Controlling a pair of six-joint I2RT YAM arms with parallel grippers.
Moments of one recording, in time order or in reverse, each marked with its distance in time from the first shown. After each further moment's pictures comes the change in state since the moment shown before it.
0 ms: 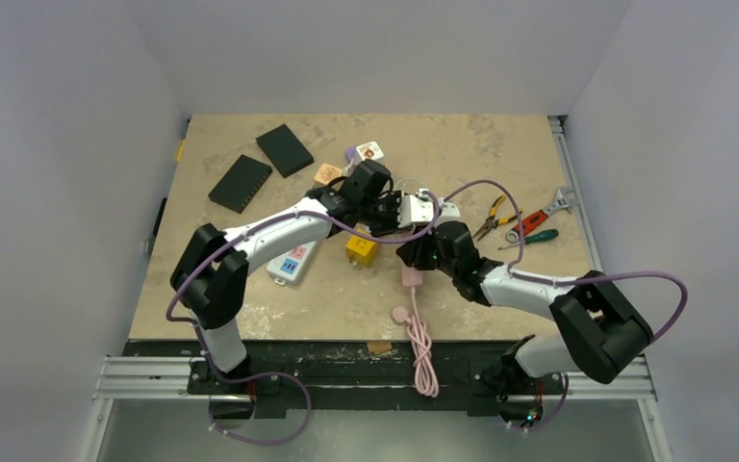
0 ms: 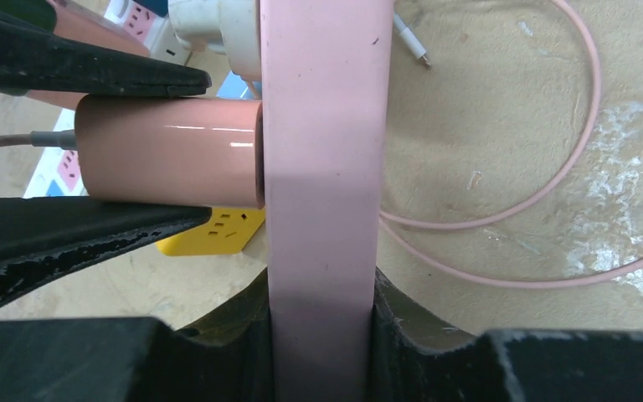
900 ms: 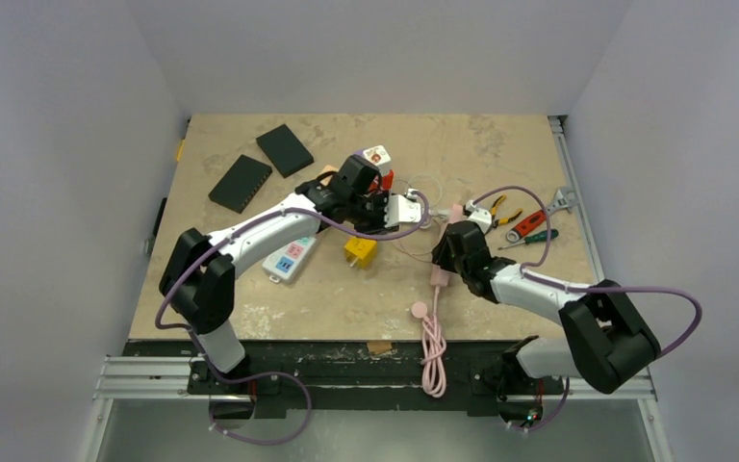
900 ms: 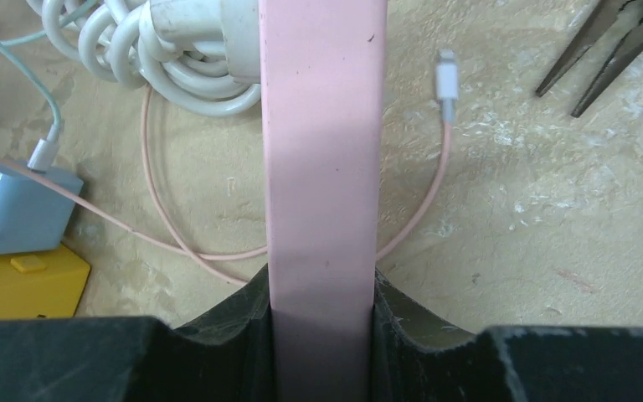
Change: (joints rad) left arm 0.026 -0.049 0.006 -0.140 0.006 0.076; right arm -0.101 -0.064 -0.017 -0.249 0.261 0.068
